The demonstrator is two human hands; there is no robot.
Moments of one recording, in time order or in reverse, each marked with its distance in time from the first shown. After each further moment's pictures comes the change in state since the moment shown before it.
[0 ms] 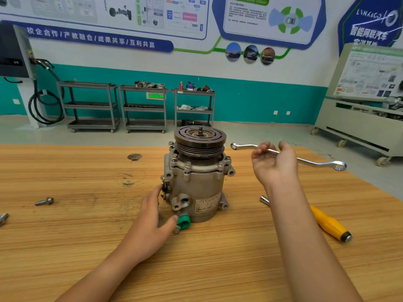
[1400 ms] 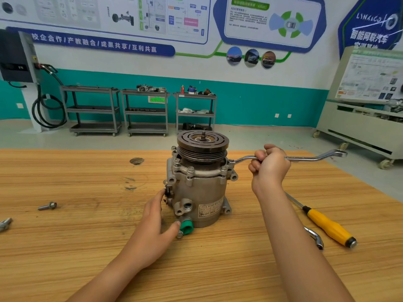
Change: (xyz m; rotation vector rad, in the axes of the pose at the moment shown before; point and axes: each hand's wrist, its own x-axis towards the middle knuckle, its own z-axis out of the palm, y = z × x) left_hand 0.001 -0.004 0.001 0.014 -0.003 0.005; right_hand 0.018 0.024 -0.004 -0.404 0.033 -0.340
